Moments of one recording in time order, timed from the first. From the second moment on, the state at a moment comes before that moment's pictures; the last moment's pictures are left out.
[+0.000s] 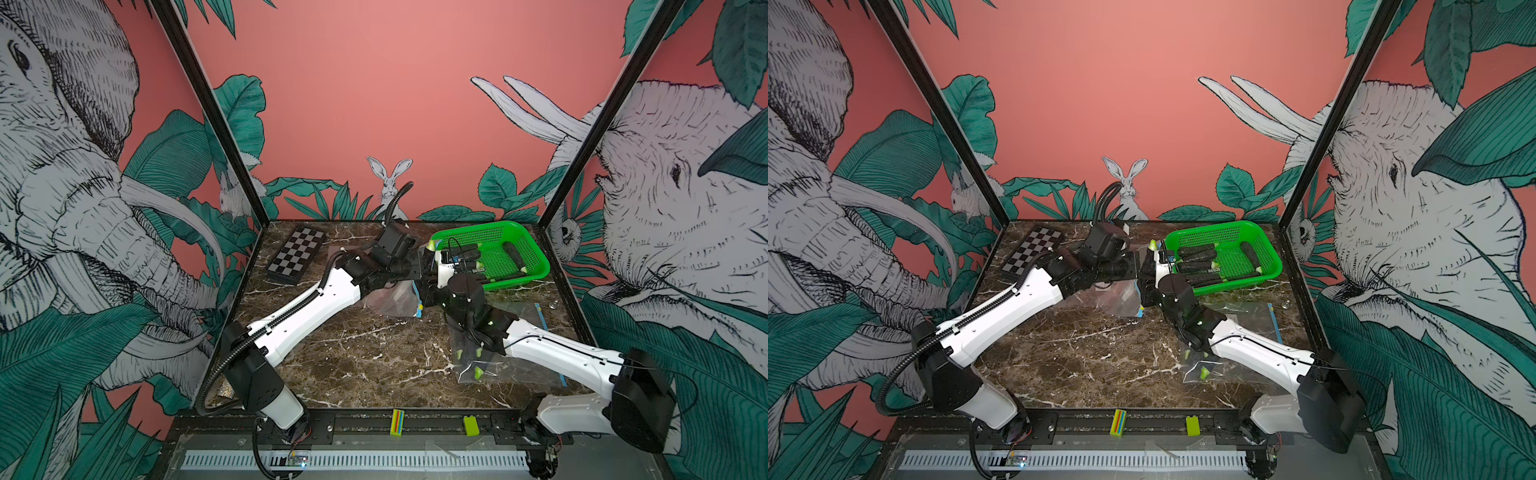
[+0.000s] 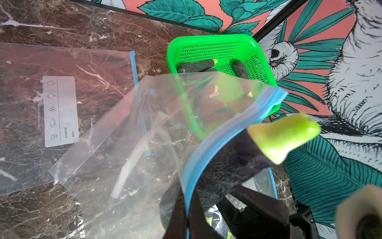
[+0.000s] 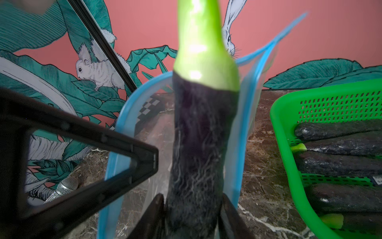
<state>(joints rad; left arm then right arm) -0.84 1.58 1.57 -0.70 -0.09 -0.69 0.84 1.30 0.84 0.17 0.29 0.42</state>
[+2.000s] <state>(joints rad) -0.84 1.53 1.54 -0.65 -0.08 -0.71 0.81 1.20 0.87 0.04 0.18 0.45</state>
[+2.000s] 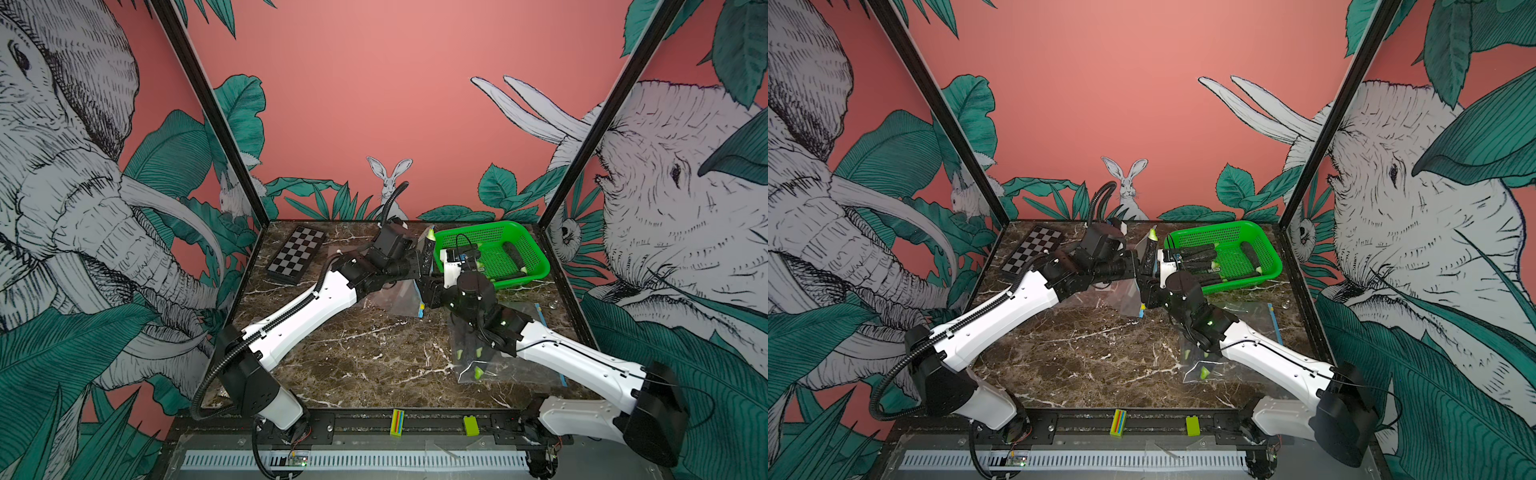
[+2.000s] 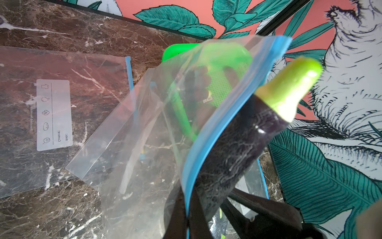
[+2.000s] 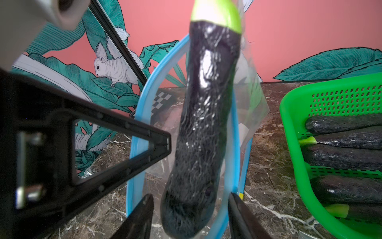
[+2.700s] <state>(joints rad) -0.83 1.51 1.53 -0.64 -0.09 -0.71 0.62 1.13 0.88 -0.10 -0.14 0.48</state>
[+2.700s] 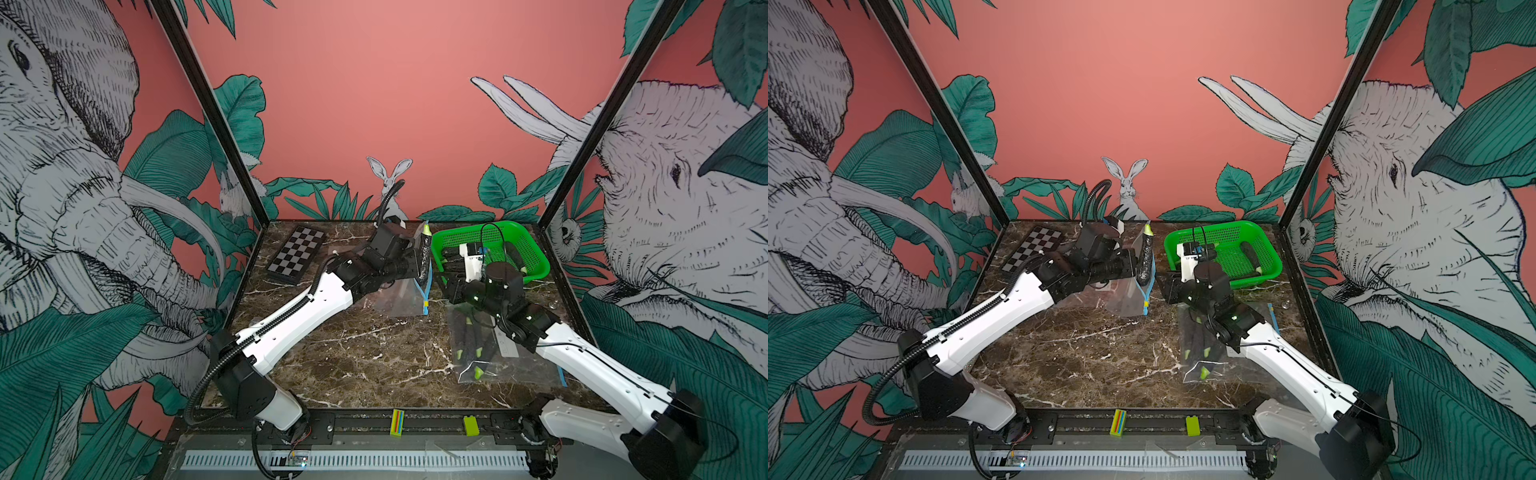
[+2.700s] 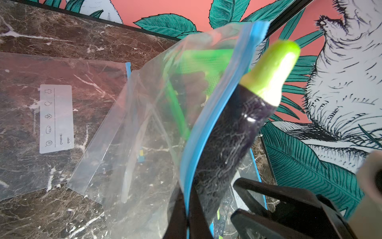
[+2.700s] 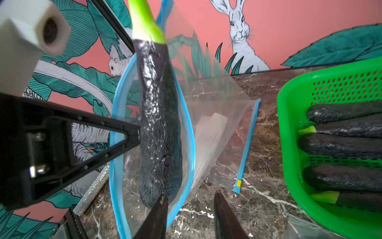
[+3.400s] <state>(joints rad) -0.83 1.50 1.53 -0.64 -0.09 -0.71 0.62 1.27 0.92 -0.03 -0.27 0.54</state>
